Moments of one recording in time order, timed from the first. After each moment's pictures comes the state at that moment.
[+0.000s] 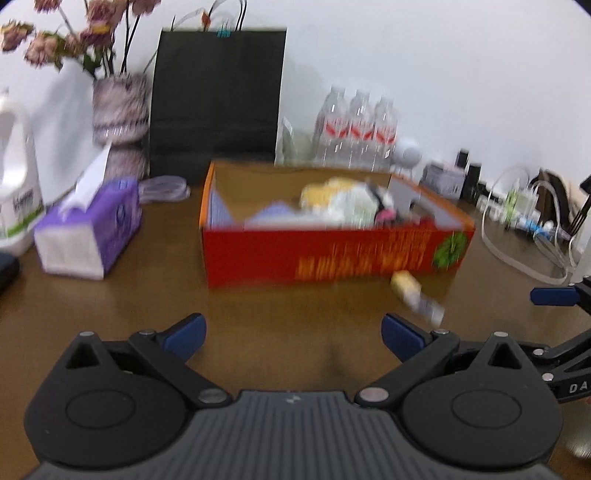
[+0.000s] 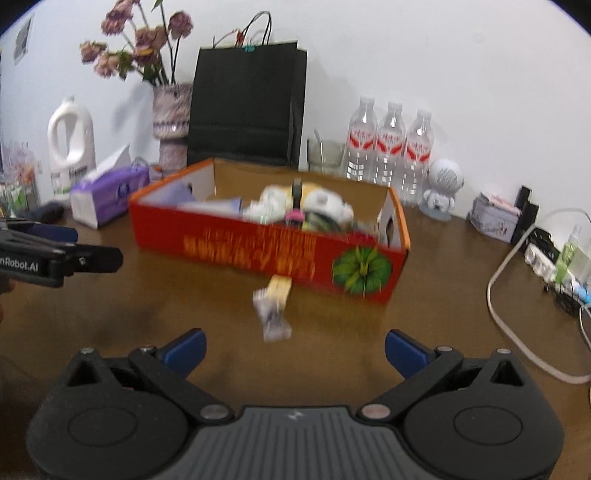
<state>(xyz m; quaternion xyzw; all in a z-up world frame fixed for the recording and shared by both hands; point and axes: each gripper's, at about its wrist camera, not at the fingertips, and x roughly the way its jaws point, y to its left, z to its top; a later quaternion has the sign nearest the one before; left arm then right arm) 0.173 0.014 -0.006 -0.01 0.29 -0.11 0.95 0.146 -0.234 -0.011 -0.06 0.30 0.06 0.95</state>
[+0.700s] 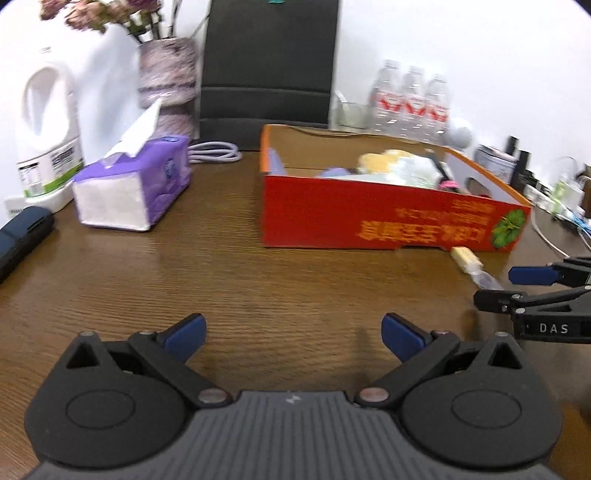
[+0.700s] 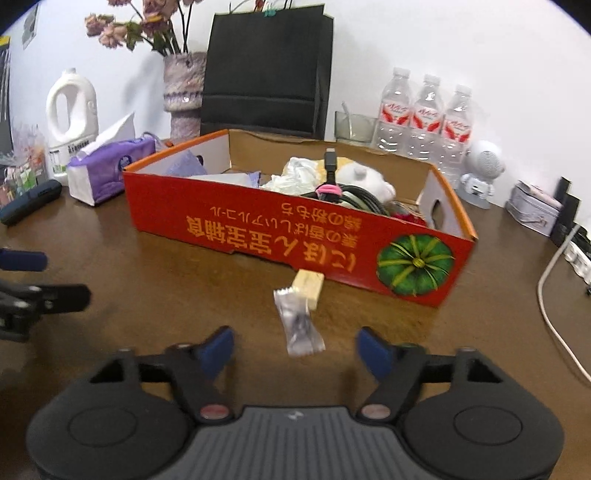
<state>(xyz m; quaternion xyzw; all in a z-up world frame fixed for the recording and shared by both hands) 0.181 0.035 -0.026 -0.02 0.32 -0.03 0.95 0.213 -0.214 -0.039 -0.07 0.33 0.10 0.94</state>
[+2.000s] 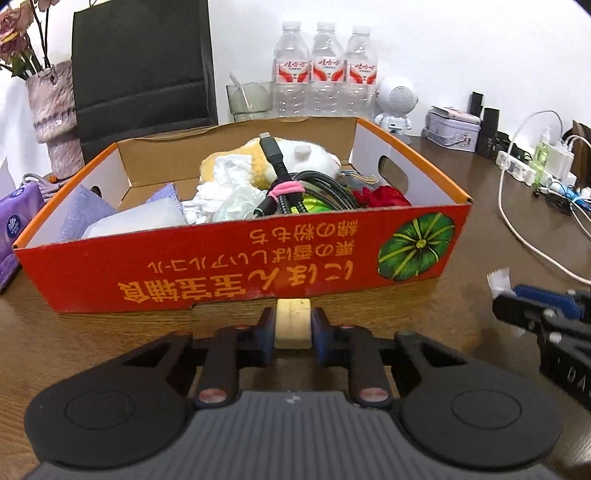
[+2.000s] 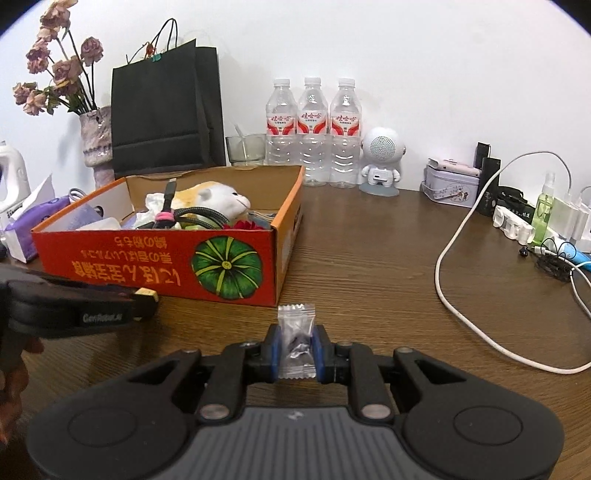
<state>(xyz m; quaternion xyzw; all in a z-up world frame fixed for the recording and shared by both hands) 0.260 -0.149 -0.036 0.03 0.35 -0.06 0.94 0.204 -0.340 -0.038 0.01 0.29 0.03 0.96</state>
